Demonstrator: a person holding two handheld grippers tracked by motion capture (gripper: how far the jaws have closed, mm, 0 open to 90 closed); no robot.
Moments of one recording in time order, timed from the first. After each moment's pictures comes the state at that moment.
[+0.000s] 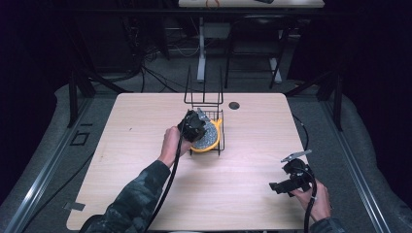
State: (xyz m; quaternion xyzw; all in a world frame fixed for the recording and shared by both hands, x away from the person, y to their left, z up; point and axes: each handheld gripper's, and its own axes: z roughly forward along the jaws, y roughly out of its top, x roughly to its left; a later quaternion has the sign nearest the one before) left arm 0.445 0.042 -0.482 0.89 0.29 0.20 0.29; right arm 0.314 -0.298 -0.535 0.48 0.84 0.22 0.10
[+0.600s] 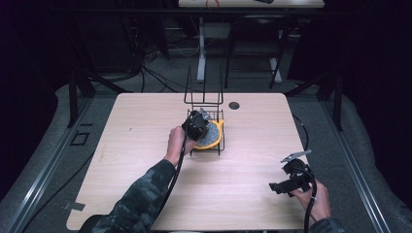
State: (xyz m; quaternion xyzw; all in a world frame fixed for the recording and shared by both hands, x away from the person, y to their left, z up) left arm 0.463 0.031 -0.504 0.88 0.30 0.21 0.29; right arm 0.314 -0.297 -0.535 0.48 0.84 0.23 0.10
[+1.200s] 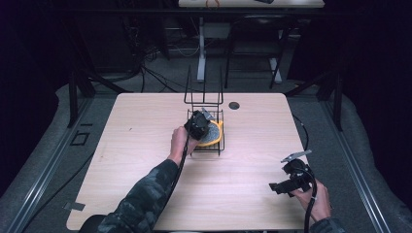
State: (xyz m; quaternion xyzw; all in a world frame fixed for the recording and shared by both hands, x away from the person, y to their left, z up) left arm 0.472 0.025 -0.515 0.88 0.32 0.23 0.29; right arm 0.314 -0.297 -0.534 0.48 0.84 0.23 0.10
